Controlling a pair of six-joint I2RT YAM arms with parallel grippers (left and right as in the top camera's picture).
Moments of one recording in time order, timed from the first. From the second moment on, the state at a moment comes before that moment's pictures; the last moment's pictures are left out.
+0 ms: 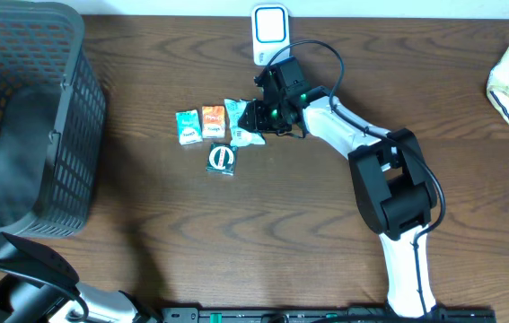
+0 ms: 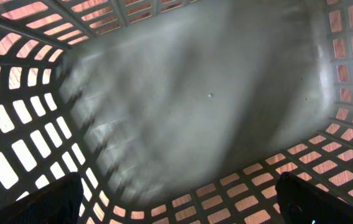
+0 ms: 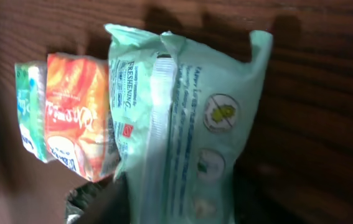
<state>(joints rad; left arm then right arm) 0.79 1.76 1.78 -1.29 0.10 -0.41 0.46 2.28 1.63 -0.40 -0.48 0.45</state>
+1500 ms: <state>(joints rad) 0.79 1.76 1.78 -1.29 0.10 -0.41 0.25 1.85 1.65 -0.33 -0.52 0.05</state>
